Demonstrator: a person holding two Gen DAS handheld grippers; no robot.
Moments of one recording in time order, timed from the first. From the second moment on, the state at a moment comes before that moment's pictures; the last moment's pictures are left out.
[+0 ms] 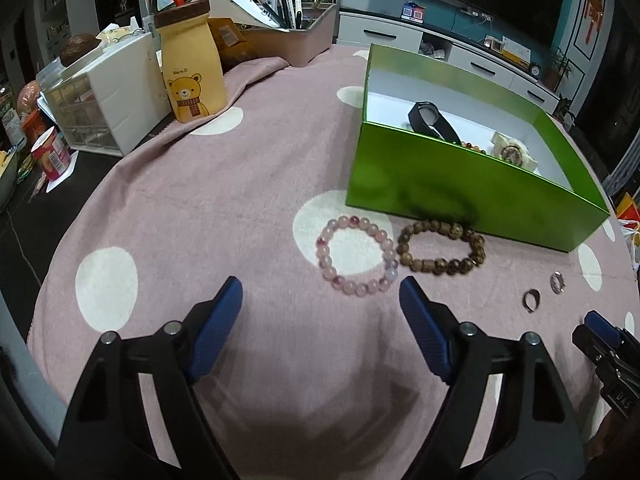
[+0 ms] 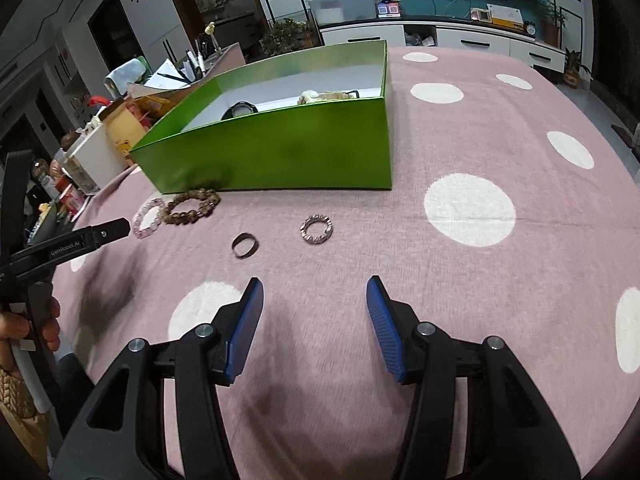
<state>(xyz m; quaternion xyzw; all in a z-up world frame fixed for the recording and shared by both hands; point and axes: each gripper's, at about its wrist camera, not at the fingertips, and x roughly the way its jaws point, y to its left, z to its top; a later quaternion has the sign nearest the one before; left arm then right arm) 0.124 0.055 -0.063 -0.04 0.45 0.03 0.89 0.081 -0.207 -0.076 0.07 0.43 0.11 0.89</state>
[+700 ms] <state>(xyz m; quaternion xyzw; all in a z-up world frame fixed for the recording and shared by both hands) 0.150 0.046 -0.080 -0.01 0.45 0.01 0.89 0.130 -0.177 -0.081 -0.01 0.43 0.09 0.90</state>
